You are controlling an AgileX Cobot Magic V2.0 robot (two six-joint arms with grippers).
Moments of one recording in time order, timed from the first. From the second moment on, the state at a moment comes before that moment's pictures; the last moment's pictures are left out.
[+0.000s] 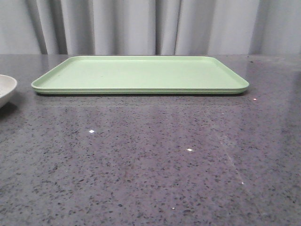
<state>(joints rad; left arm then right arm) 0.27 1.44 -1.01 -0.03 0.85 0.11 0.05 0.62 -0.62 -0.03 0.61 0.20</state>
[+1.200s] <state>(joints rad) 0.33 1.45 -1.03 -0.35 0.99 0.41 0.05 0.62 -0.62 -0.03 0.61 0.20</state>
